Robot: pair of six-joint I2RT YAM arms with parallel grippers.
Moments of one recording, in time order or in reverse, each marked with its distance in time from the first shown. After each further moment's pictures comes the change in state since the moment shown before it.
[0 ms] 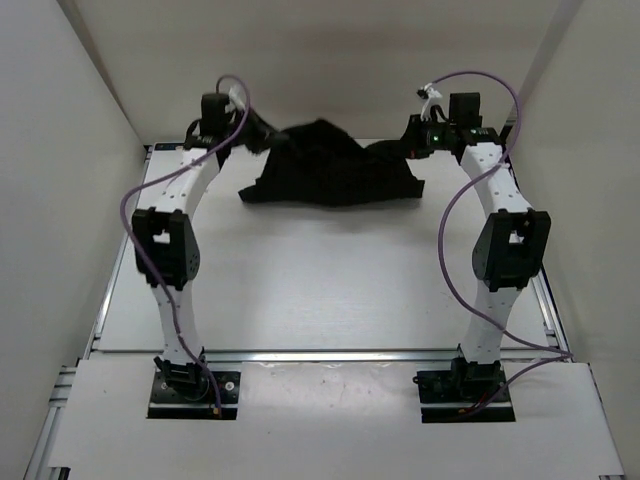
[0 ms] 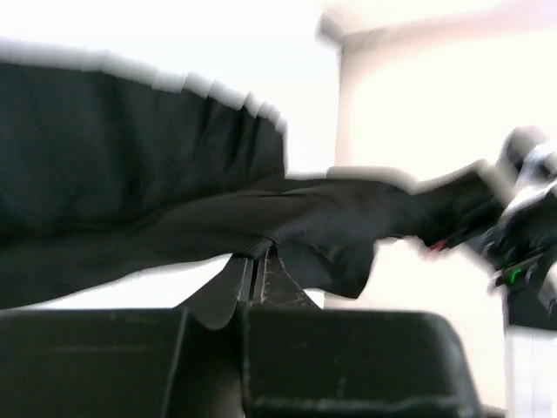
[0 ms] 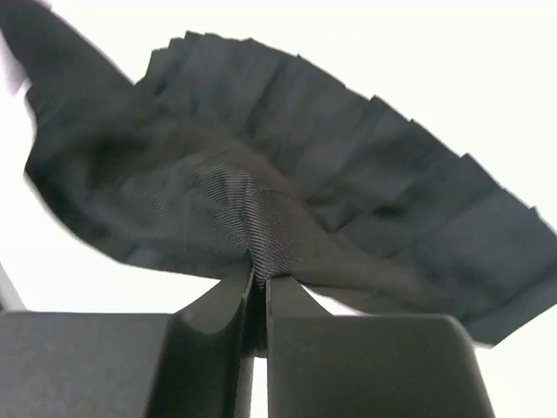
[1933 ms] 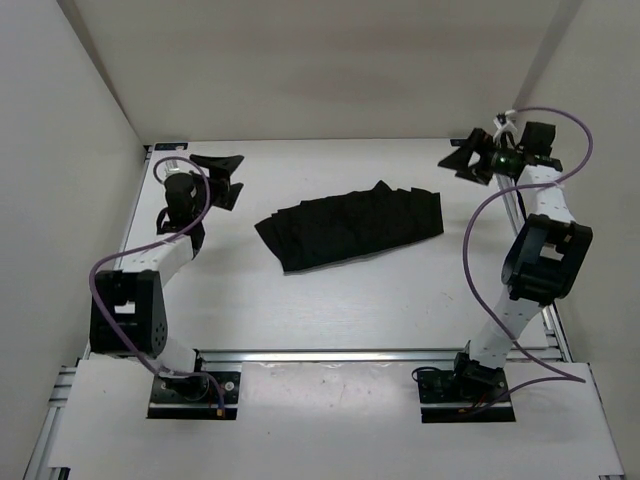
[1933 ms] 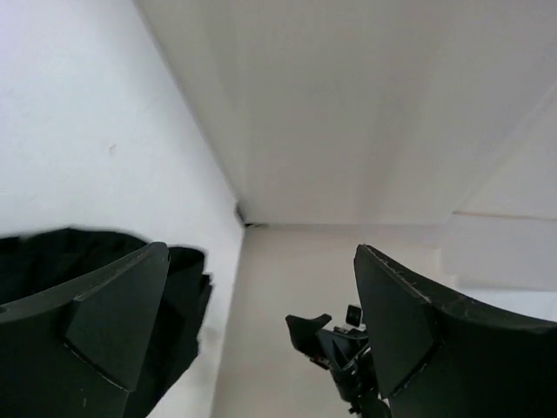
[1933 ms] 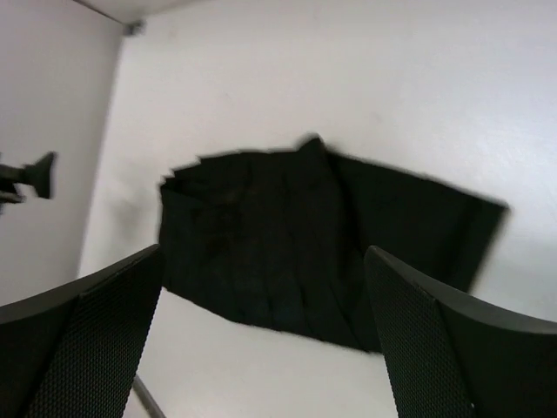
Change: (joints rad) left arm 0.121 -0.395 -0.804 0.782 -0.362 -0.540; right arm -0.329 -0.043 -0.139 0.140 -0.193 0.253
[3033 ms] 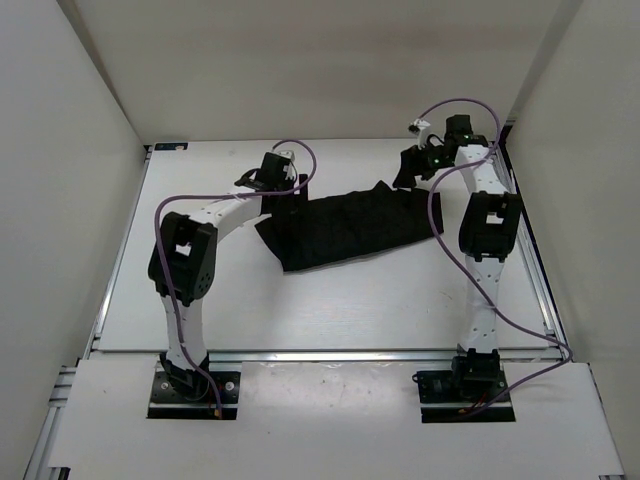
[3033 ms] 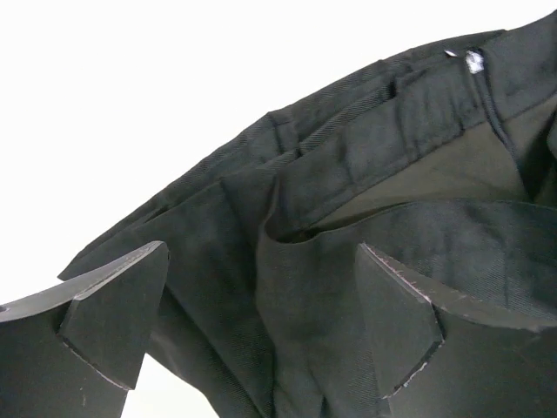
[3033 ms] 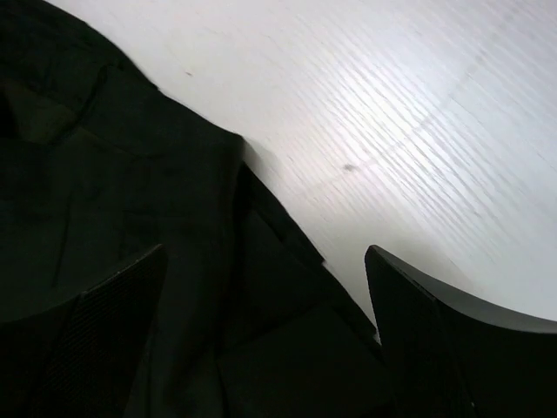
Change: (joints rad) left arm -0.396 0.432 0.589 -0.869 -0.299 1.104; right arm 0.232 0.542 0.546 -0.391 0.146 -0.781
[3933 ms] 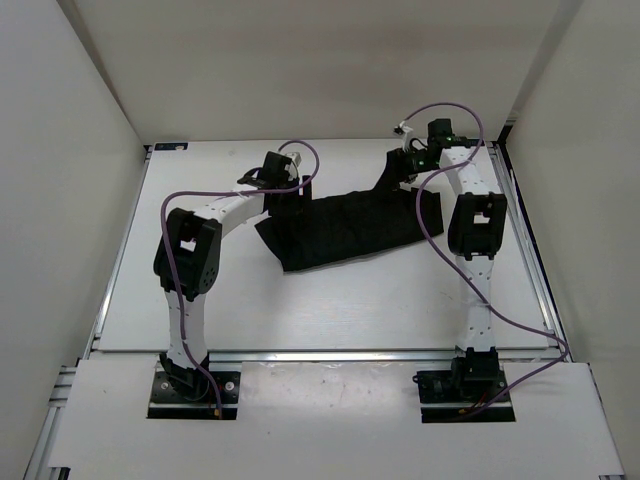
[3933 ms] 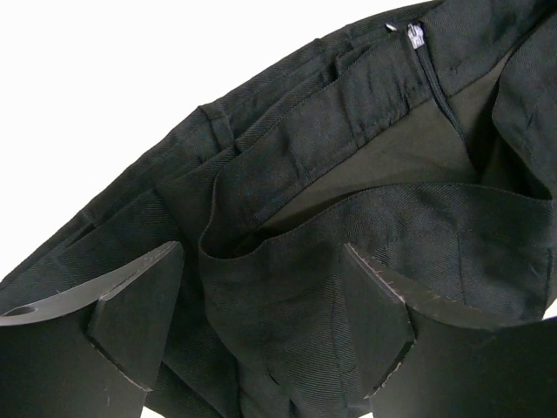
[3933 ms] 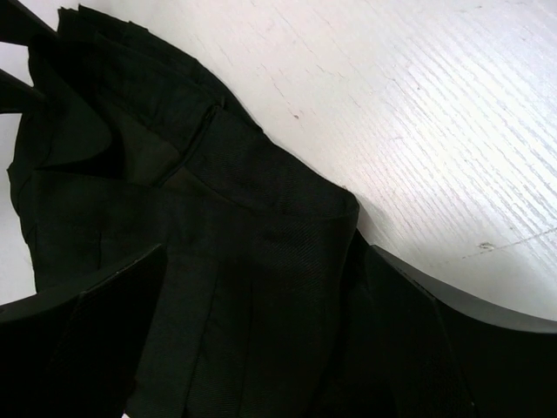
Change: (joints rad) left arm 0.010 0.059 0.049 -0.005 0.161 -0.011; right arm 0.072 0.089 0.092 -0.063 -0.171 0.116
